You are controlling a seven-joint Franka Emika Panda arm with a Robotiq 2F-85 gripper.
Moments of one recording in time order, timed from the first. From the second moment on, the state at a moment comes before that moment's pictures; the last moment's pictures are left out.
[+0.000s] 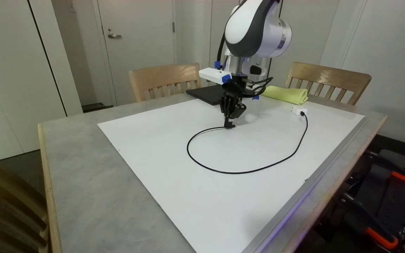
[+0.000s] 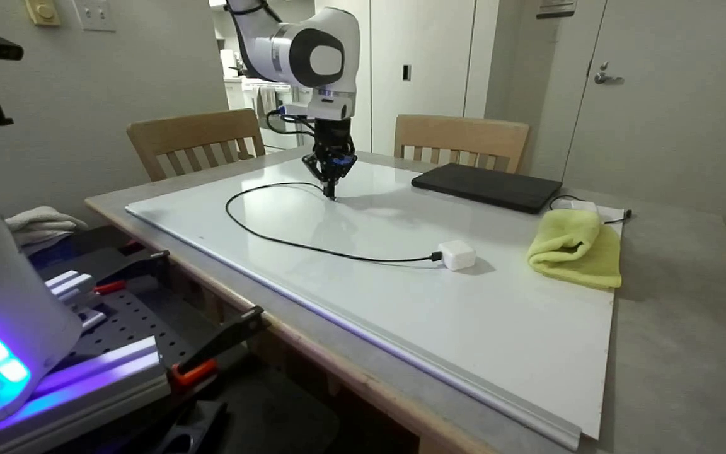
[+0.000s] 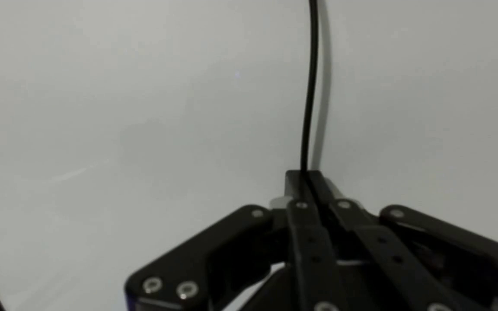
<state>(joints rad) 0.07 0.53 0.05 -2.12 0.17 2.62 1.77</state>
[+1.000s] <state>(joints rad) 0.11 0.55 0.10 -2.04 0.17 2.59 1.35</state>
